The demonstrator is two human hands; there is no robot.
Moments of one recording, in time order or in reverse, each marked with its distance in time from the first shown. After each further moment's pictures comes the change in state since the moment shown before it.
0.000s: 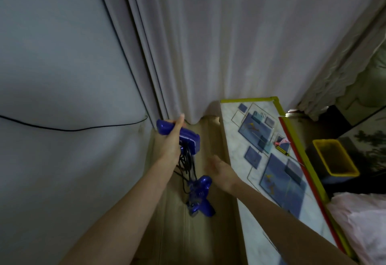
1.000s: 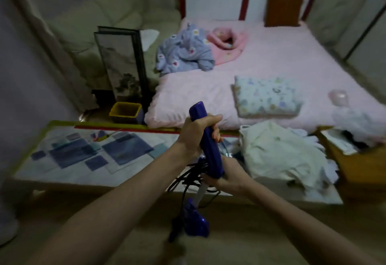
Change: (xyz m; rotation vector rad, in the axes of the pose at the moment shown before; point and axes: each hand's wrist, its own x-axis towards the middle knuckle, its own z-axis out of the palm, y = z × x) left_hand -0.395 0.011 -0.008 0.291 -1.941 -0.593; right_hand -0.422 -0.009 0.186 0.055 1.190 0.427
